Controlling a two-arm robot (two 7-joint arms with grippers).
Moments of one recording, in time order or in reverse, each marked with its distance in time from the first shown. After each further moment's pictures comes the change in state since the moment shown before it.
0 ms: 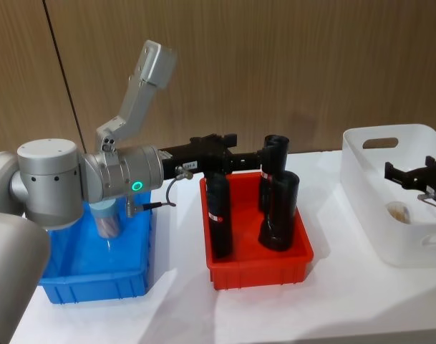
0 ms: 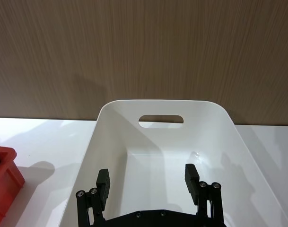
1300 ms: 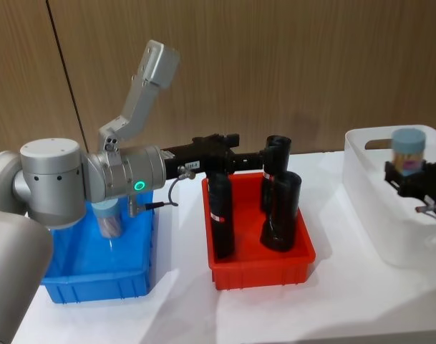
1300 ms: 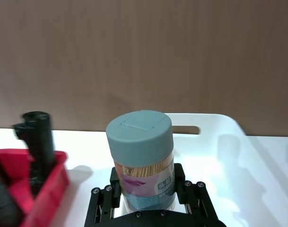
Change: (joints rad) left arm 0.000 0.000 0.000 0.000 0.000 0.000 0.000; right arm -0.285 0.030 0.009 -0.491 0.083 0.098 -0.115
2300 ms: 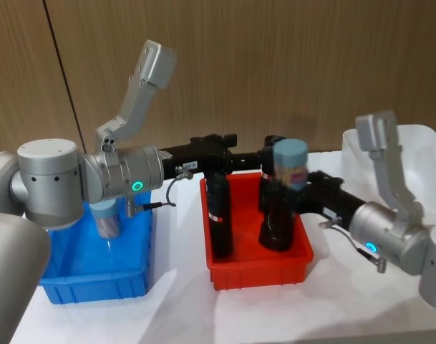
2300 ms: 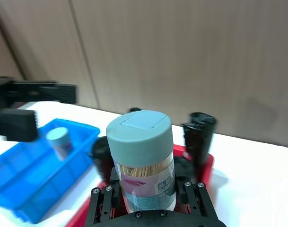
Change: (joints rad) left arm 0.000 0.000 0.000 0.000 0.000 0.000 0.000; right arm -0.014 -0.111 -0.137 -0.152 -0.002 0.118 0.204
